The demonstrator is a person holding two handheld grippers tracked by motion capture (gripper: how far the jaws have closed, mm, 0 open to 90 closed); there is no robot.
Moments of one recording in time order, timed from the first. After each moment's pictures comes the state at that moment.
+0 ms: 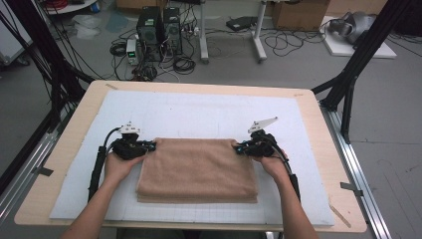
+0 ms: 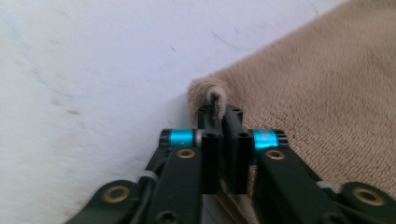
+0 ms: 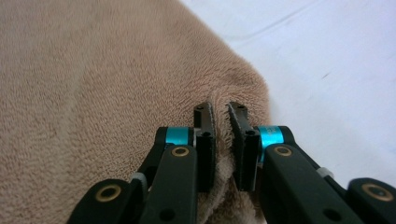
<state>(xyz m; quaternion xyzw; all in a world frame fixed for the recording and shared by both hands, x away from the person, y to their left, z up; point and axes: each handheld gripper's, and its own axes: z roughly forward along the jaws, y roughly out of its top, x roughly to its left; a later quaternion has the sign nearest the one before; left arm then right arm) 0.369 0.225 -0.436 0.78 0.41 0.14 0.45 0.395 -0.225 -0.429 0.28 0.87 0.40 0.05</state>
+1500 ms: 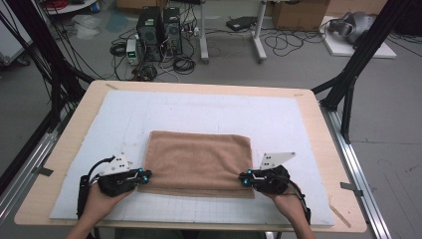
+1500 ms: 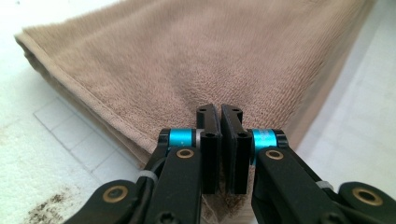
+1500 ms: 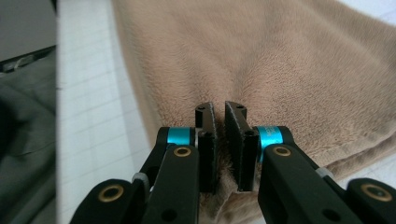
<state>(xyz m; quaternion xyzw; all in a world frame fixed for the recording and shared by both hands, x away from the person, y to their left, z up) 0.261 0.230 -0.426 0.83 0.27 0.12 0.47 0.280 -0.239 -0.419 0.21 0.87 0.45 0.05</state>
